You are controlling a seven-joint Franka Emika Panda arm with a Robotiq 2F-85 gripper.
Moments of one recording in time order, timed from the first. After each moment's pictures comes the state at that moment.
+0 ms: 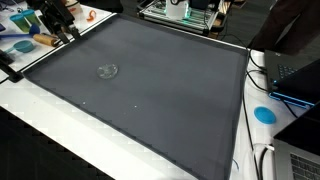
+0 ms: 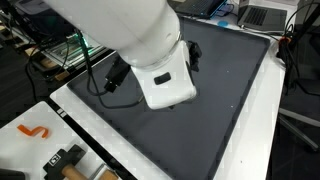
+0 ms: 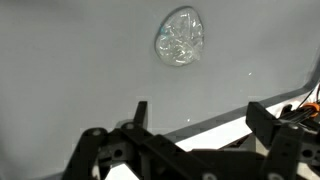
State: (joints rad) arm -0.37 0.58 0.02 -1.56 0.55 2.02 -0.63
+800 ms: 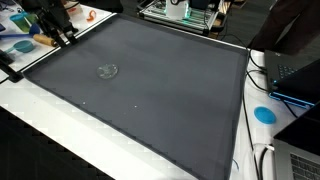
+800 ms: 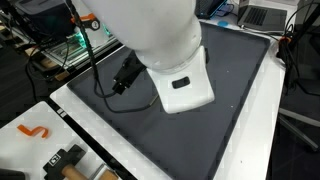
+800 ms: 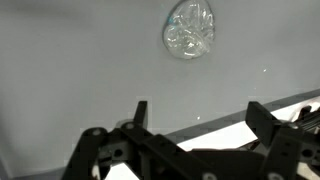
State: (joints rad) arm -0.35 0.64 0.02 -1.47 0.48 2.01 -0.55
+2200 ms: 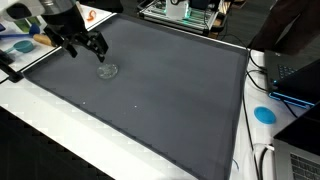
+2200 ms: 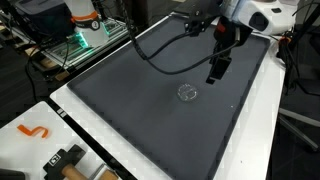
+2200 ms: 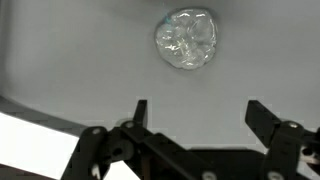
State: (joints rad) arm -0.03 0.68 0.00 -1.37 -0.12 1.96 -0.27
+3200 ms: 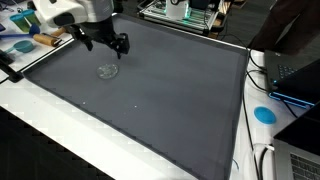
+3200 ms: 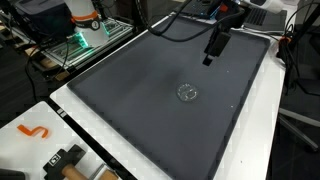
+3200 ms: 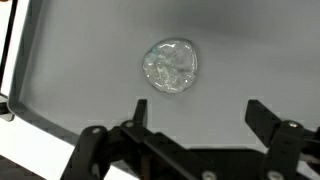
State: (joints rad) arm 0.12 0.64 -0.01 -1.42 -0.31 1.84 -0.08
